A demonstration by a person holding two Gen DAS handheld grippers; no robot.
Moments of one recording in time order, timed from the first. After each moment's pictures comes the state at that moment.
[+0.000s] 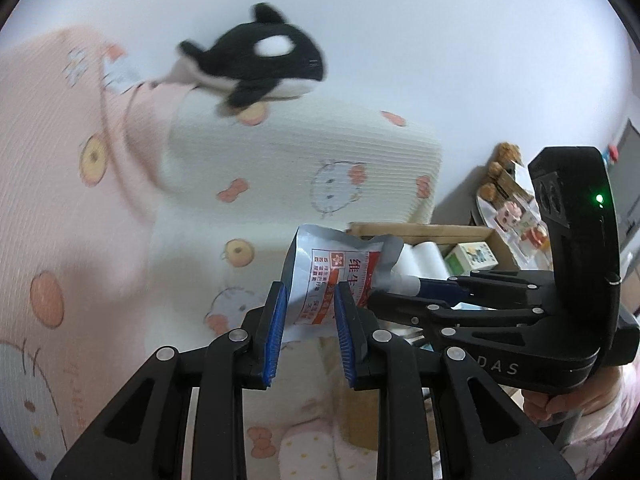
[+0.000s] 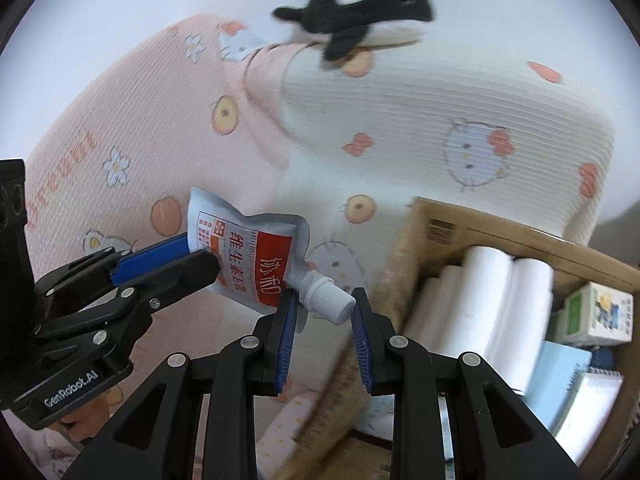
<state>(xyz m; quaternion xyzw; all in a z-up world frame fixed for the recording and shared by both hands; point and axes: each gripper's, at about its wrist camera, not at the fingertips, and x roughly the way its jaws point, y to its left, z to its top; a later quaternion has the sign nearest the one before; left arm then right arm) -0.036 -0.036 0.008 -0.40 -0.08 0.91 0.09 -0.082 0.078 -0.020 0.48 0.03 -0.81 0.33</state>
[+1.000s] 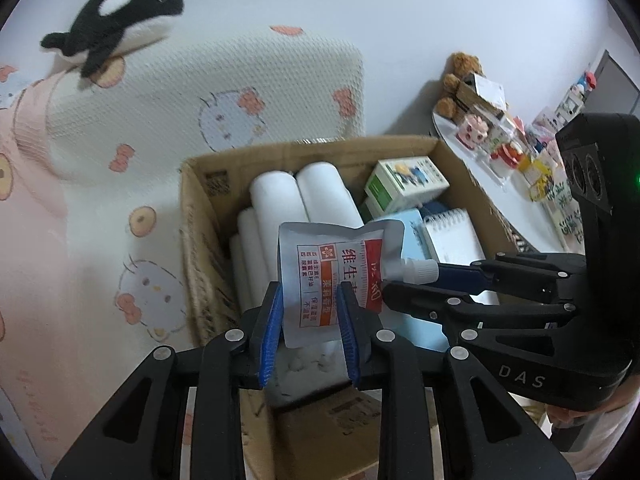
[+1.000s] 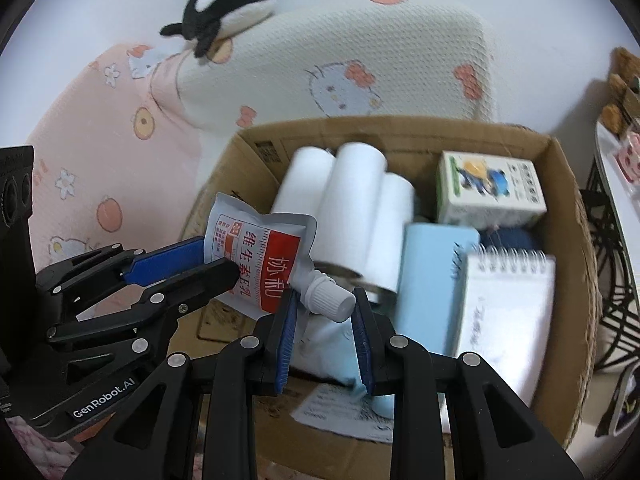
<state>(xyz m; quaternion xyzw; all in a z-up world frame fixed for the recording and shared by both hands) -0.050 0.099 -0.042 -0.49 -0.01 0.86 0.16 -0.068 0.211 -0.053 0.53 -0.01 -0.82 0.23</state>
